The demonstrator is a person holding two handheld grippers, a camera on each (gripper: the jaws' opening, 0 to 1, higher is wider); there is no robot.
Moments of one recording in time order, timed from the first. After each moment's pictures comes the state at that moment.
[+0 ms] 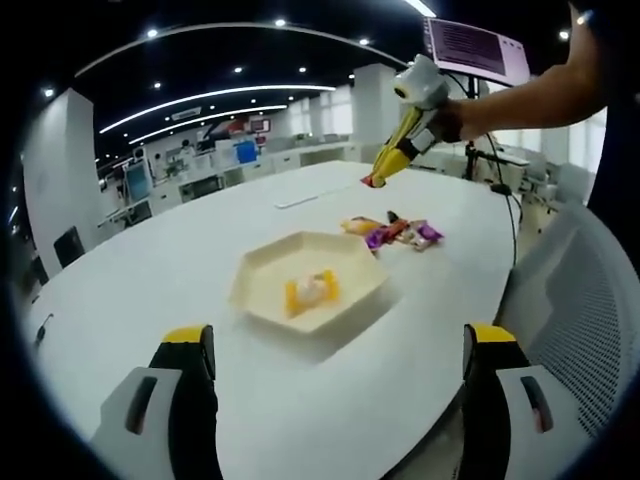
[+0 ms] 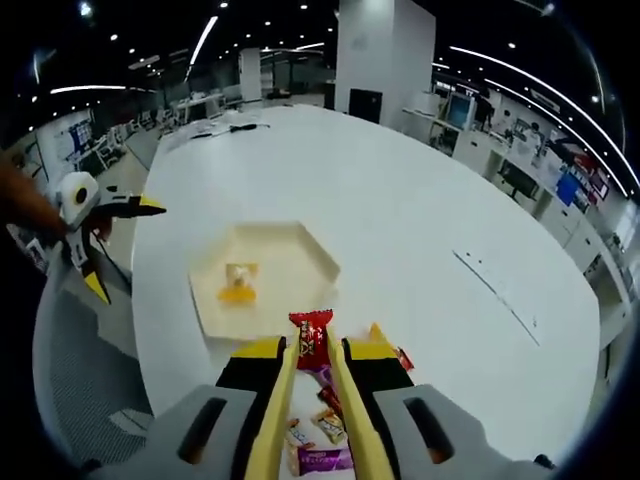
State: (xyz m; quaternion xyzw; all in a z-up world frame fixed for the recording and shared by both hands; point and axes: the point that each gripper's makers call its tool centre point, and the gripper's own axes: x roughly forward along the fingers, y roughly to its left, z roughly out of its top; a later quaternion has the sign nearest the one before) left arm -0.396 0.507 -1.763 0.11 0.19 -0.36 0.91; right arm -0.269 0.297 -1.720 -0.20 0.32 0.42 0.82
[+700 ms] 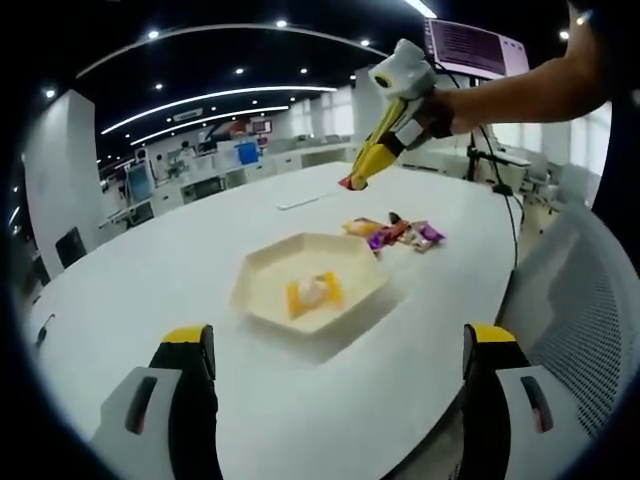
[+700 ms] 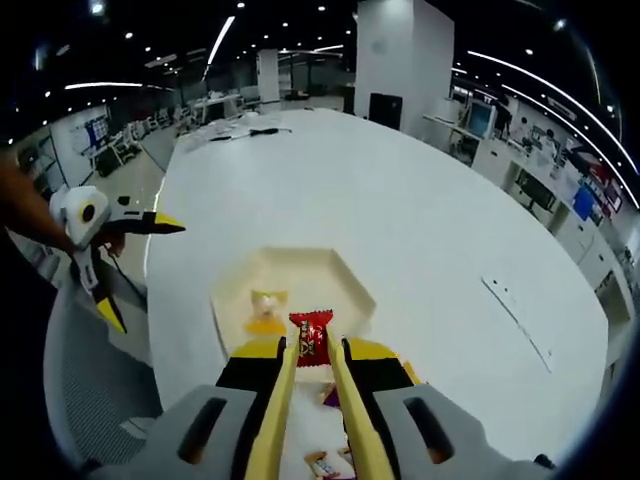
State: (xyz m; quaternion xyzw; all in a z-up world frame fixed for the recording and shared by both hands) left arm -0.396 0.508 -1.761 0.11 0.19 -0.35 0.91; right arm -0.274 0.355 -1.707 -0.21 0.31 0.46 0.81
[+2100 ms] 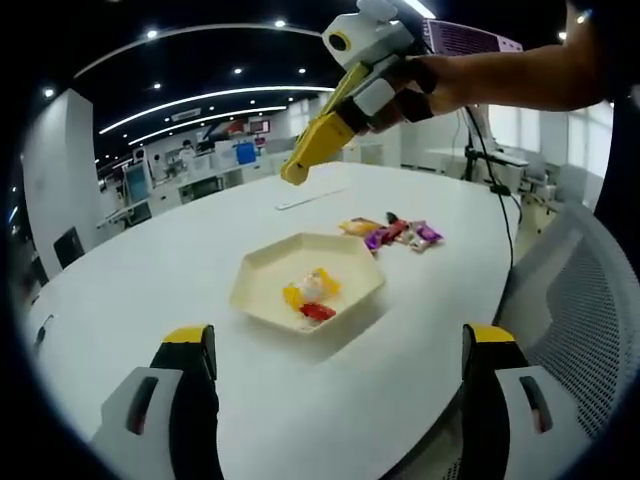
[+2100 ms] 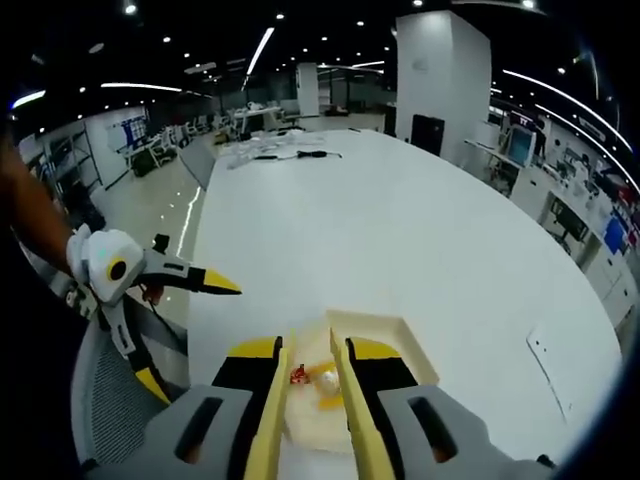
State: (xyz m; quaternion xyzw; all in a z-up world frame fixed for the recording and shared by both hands) left arm -0.396 0.508 -1.761 0.11 0.19 -0.36 0.91; right arm -0.297 0.454 -1.676 -0.19 0.28 0.53 0.78
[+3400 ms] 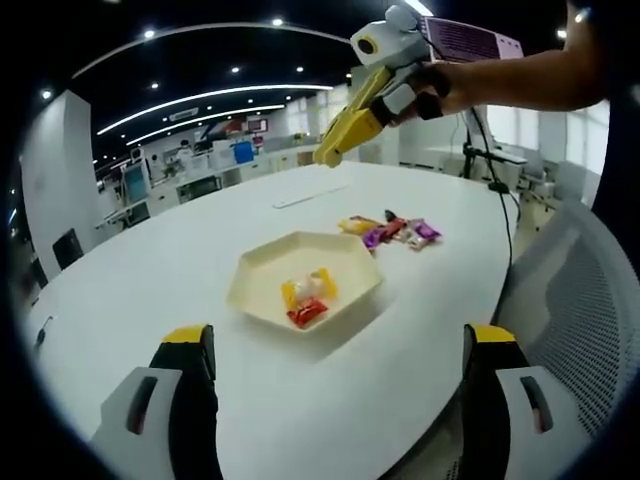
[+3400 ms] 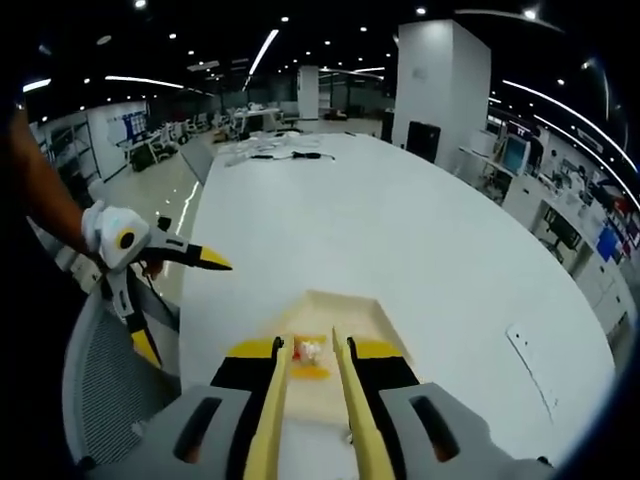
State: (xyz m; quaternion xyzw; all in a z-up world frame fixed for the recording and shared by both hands) left arm -0.398 0.505 -1.762 0.11 0.19 -0.36 0.91; right arm -0.295 0.398 -1.672 -0.20 0.26 0.52 0.78
